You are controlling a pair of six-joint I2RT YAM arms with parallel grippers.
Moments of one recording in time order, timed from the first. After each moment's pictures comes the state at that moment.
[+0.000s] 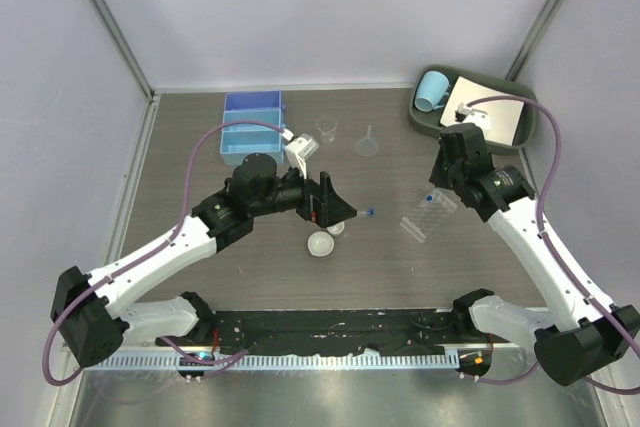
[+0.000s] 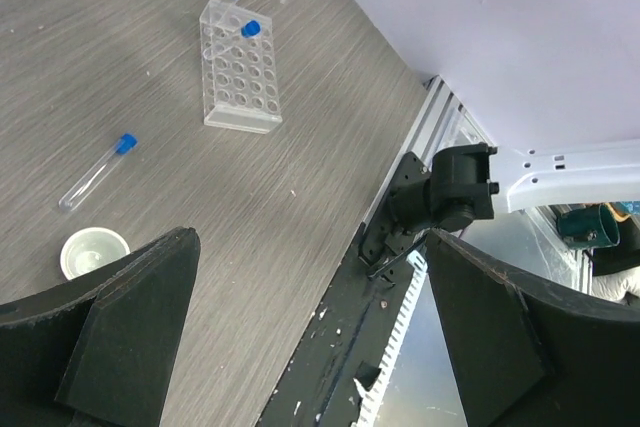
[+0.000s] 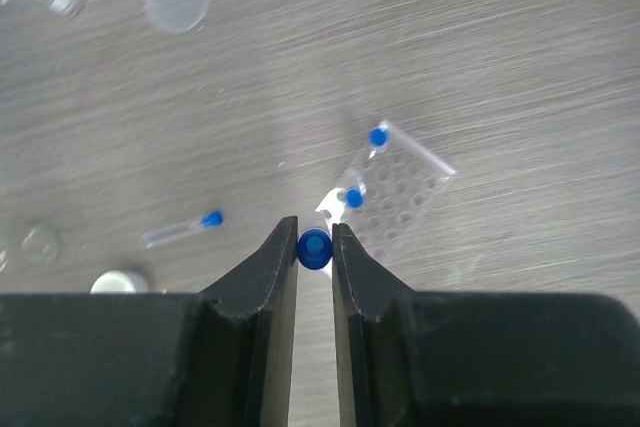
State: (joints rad) left arm -0.80 1.14 0.92 -0.03 0.38 -0.54; right arm 0.40 1.08 1.14 -0.80 0.33 0.47
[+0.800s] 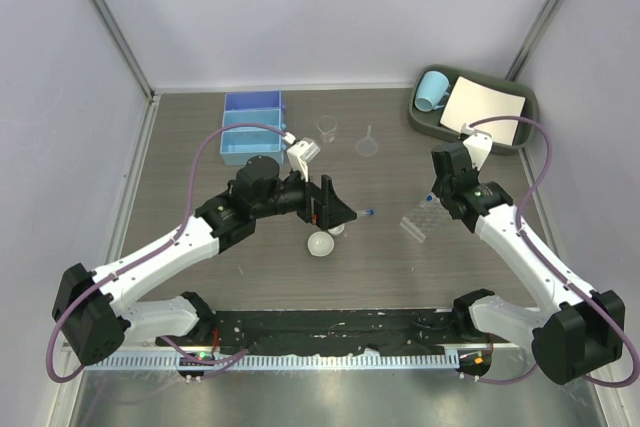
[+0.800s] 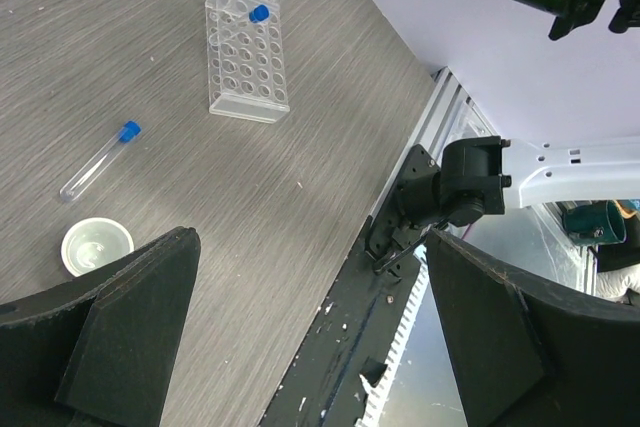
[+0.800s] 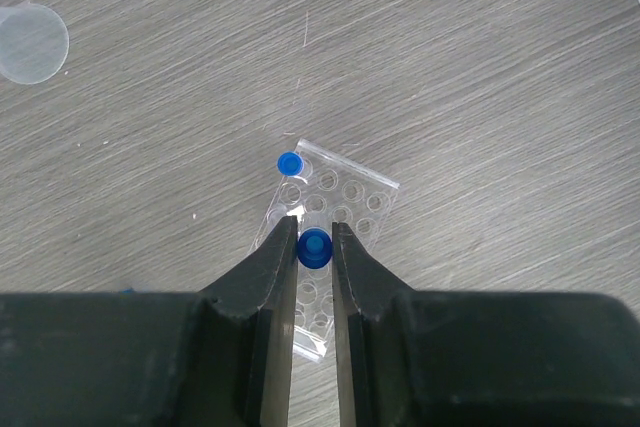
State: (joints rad) left arm -0.80 1.16 0.88 -0.02 0.39 -0.55; right arm 0.34 1.08 0.88 -0.58 0.57 0.55
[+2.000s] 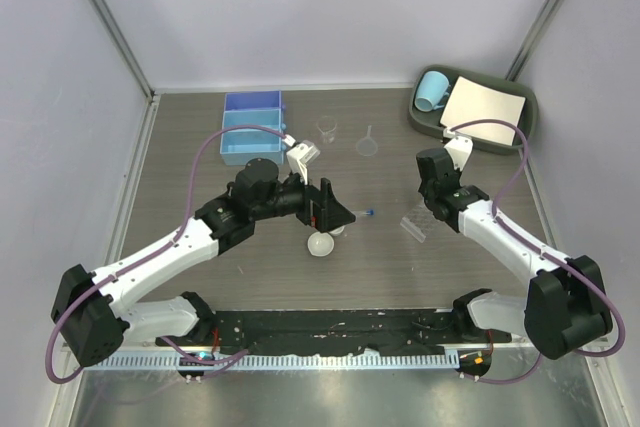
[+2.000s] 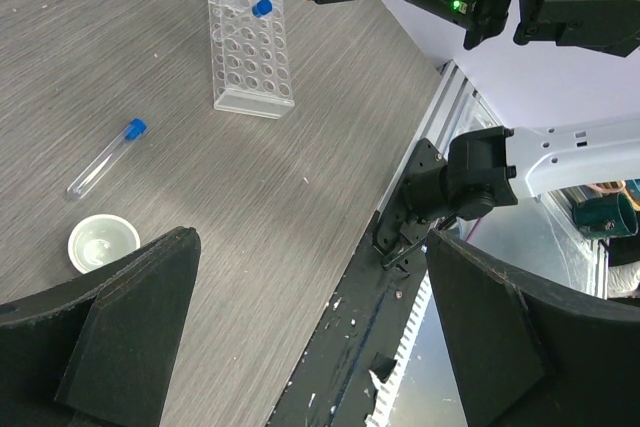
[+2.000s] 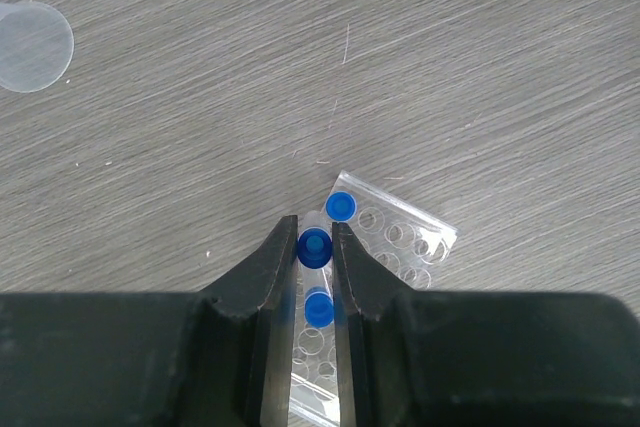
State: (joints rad) left arm -0.80 1.15 0.86 0.00 0.39 -0.52; right arm 0.38 1.22 0.75 -0.27 0.59 0.51
